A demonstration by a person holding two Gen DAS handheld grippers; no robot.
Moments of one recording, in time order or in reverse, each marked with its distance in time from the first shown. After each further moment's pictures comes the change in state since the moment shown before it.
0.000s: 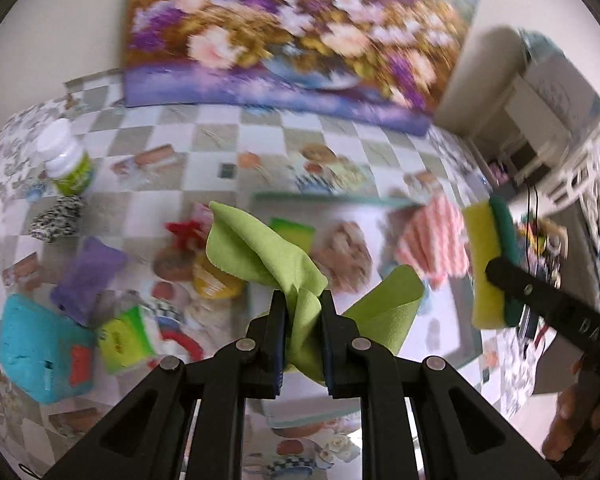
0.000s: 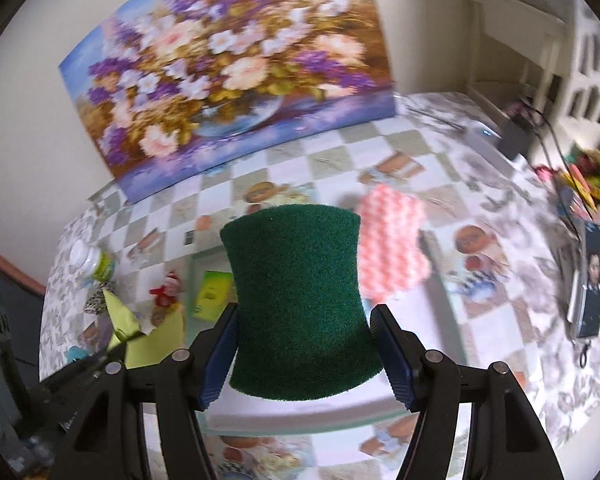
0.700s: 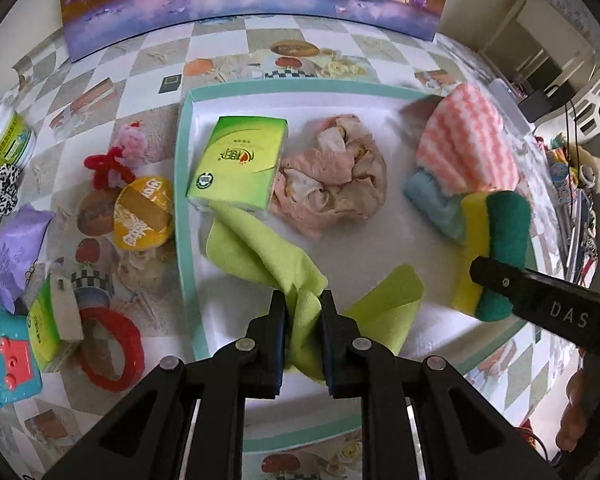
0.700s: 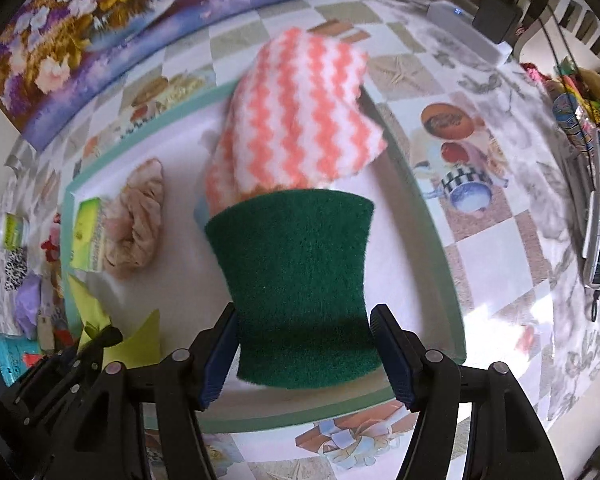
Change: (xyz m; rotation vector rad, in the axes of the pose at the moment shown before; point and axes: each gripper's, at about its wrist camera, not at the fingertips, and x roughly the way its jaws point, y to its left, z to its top) left arm 0.093 -0.023 -0.033 0.091 0.205 0.064; right arm 0.102 -0.047 -0.038 0.053 0.315 -0.161
